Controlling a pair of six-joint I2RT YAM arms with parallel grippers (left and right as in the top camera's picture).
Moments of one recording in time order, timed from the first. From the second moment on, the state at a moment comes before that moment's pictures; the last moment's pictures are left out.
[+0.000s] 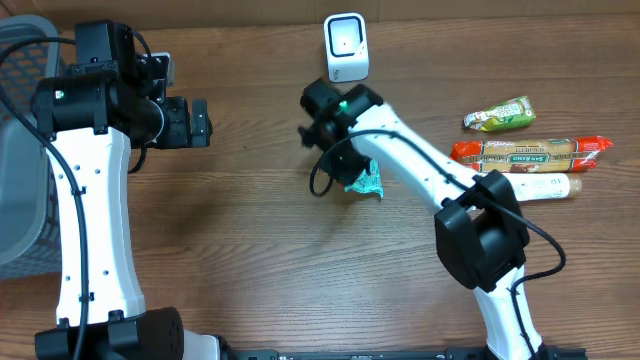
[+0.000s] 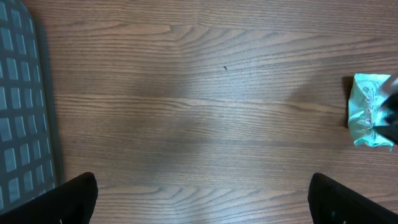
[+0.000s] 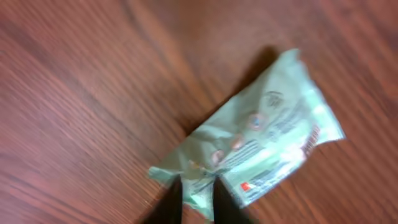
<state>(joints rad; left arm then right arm) 0.13 1.63 1.86 -1.41 0.06 0.04 0.64 2.23 1.97 -1.24 0.02 -0.23</state>
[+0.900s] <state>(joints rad) 0.13 1.63 1.86 -1.41 0.06 0.04 0.53 2.30 1.95 -1.30 -0.07 0.01</state>
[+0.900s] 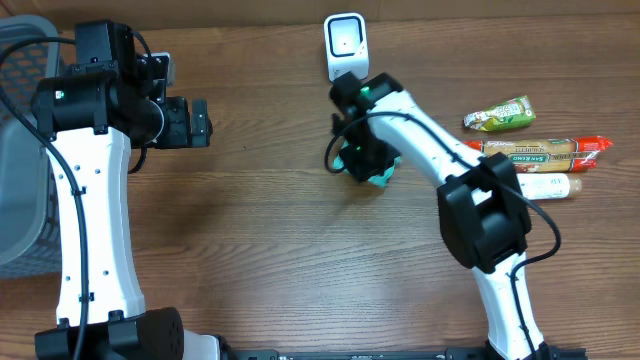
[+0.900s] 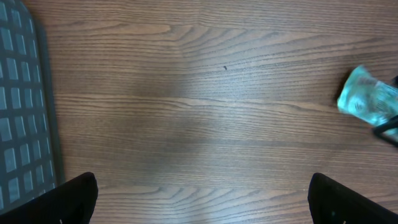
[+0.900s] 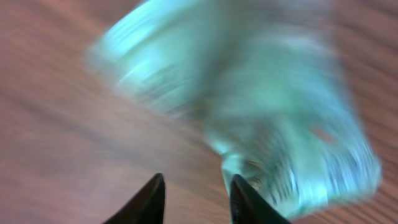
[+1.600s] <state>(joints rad) 0.13 1.63 1.86 -1.41 0.06 0.04 0.31 2.27 2.05 -1.24 -0.19 -0.04</state>
